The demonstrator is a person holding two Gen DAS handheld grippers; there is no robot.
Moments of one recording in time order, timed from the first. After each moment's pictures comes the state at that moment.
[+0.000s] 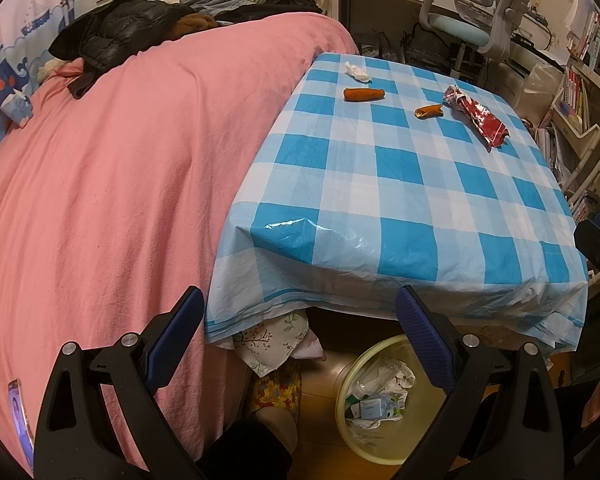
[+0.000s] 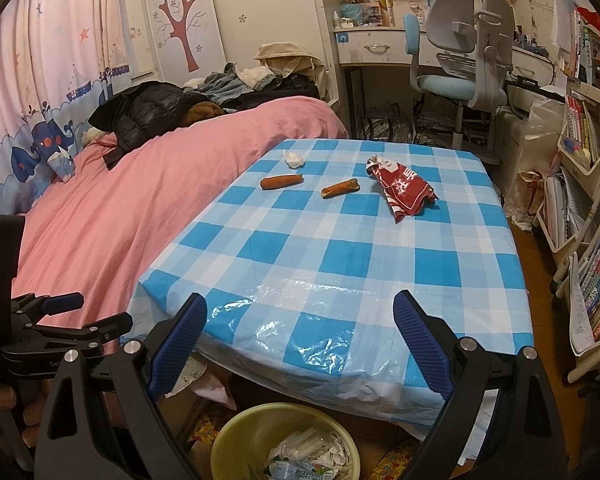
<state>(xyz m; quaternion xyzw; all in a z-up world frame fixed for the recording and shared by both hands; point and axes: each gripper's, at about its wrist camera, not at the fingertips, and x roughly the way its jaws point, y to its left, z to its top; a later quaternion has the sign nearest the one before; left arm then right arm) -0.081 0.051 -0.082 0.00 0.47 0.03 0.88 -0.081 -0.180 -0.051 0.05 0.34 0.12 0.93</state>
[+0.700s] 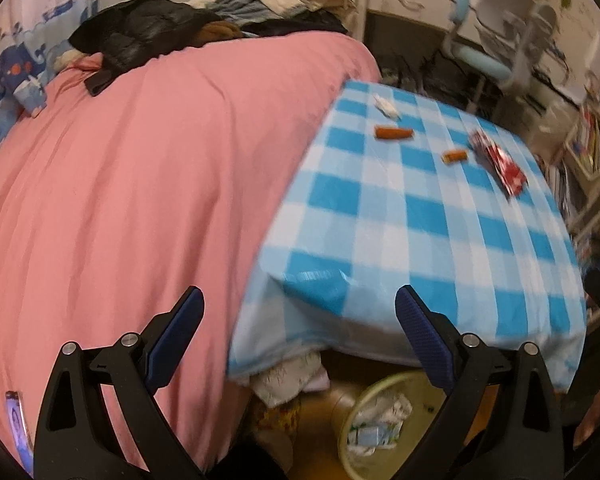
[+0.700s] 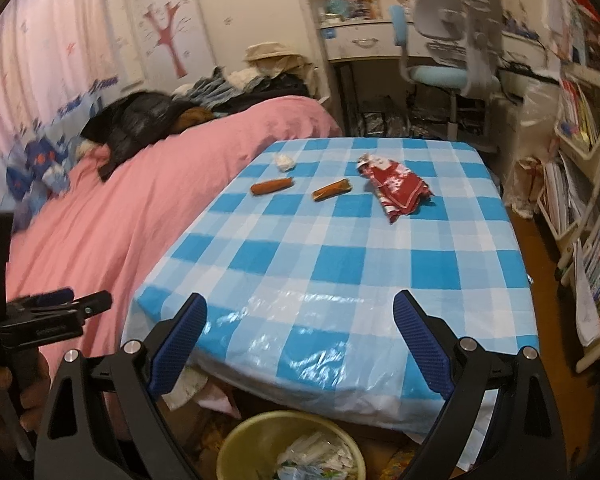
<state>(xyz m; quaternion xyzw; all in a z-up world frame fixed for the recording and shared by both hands) -0.054 0.093 -0.069 -0.04 0.44 0.05 0.89 -0.063 -0.197 -0.055 0.09 0.35 0.10 0.93</state>
